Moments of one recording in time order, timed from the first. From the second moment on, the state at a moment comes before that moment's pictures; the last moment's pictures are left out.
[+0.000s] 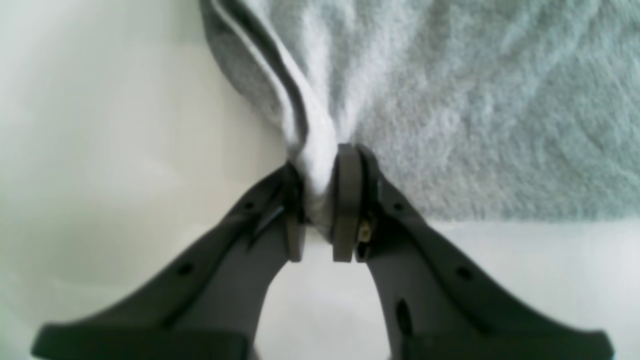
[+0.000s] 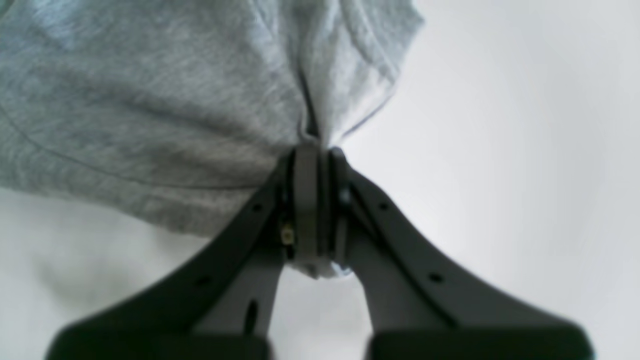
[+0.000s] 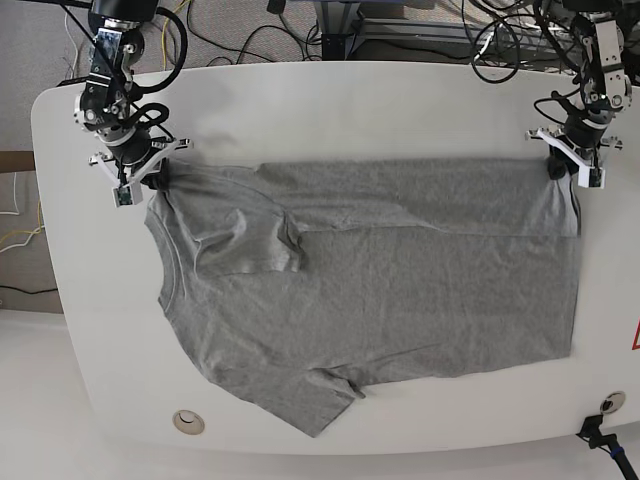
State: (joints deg) left arm 20.4 -25.5 -18.8 80.1 -20.4 -20.8 18.7; right arm -13.5 13.7 19.8 86.5 13.8 26.0 -34.1
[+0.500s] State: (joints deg) left arm 40.2 -25.6 -21.4 91.5 -21.5 -21.2 17.3; right arm -33.8 12.1 27.5 98.5 14.1 26.0 -33.3
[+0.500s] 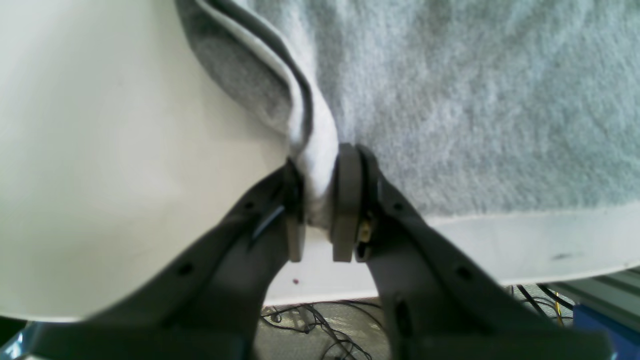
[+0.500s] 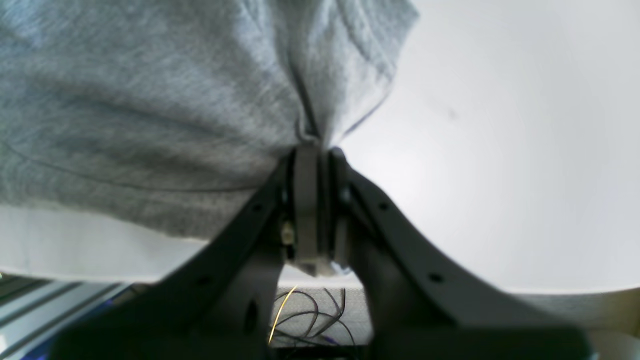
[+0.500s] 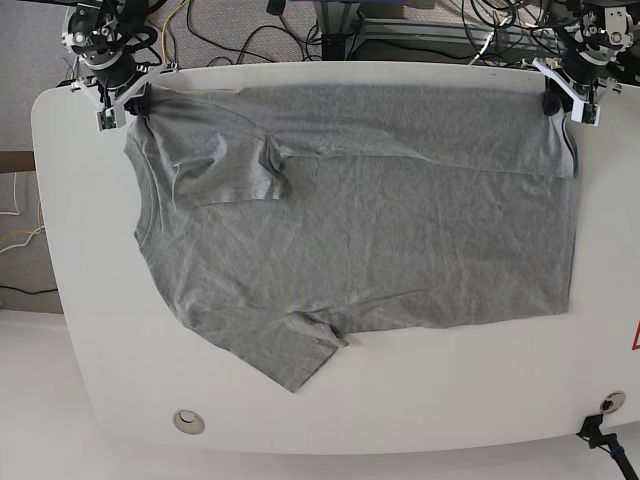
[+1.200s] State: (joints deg) left arm 45.2 -25.6 -22.9 94.2 -20.8 -20.3 18.2; right arm -34.9 10.3 27.6 98.8 14.1 25.4 -32.5
